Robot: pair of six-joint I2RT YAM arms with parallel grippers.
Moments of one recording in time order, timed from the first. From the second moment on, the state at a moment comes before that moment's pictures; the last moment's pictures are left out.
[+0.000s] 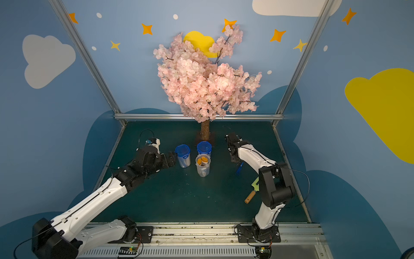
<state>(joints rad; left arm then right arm) -0.55 1.09 0.89 -0.41 -0.15 -0.64 0.41 1.78 1.25 -0.79 0.56 0.29</state>
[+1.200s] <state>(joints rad) -0.54 1.09 0.88 -0.41 -0.11 -0.65 0.43 1.44 0.99 -0.50 0.06 0.45</state>
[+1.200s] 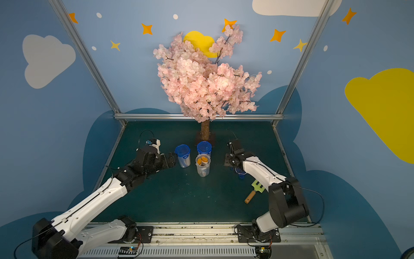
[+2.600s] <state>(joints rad) -0.69 1.50 1.09 -0.39 0.06 -0.62 0.67 1.57 1.22 -0.59 -0.16 0.39</state>
